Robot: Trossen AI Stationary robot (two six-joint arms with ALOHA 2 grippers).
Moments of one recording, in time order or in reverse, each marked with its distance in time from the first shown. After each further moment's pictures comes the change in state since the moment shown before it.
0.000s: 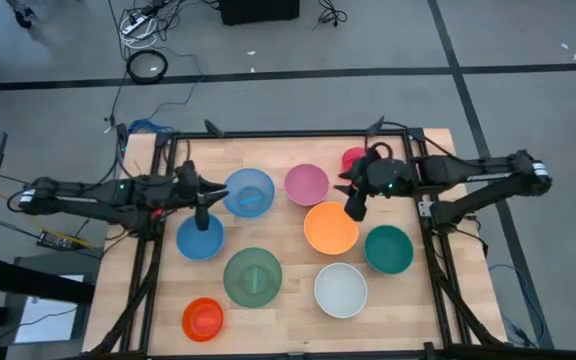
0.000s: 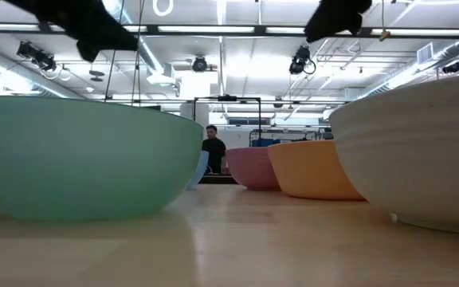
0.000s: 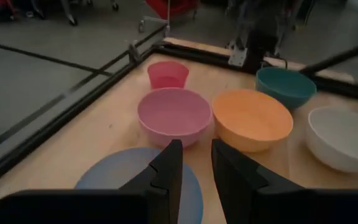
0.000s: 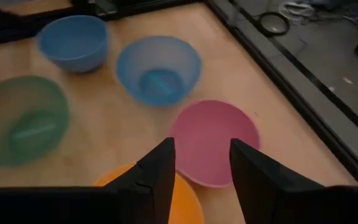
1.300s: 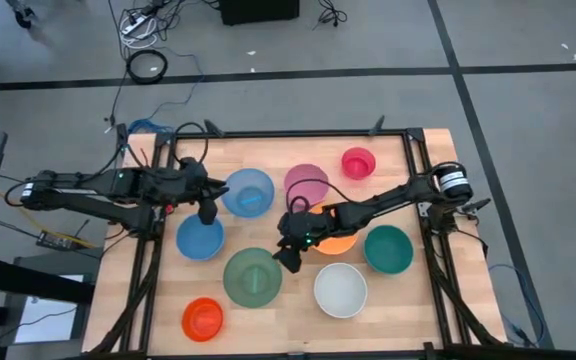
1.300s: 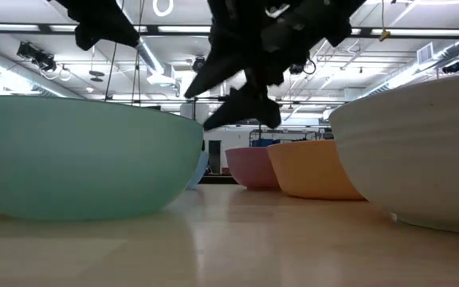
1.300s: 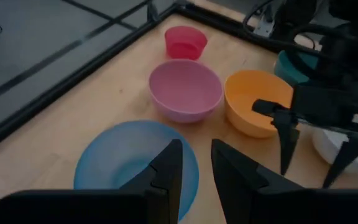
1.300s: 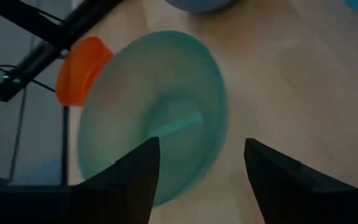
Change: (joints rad) left arm 0.000 0.170 0.266 -0.334 -0.029 -0.235; right arm 0.078 0.714 0.074 0.622 -0.447 0.418
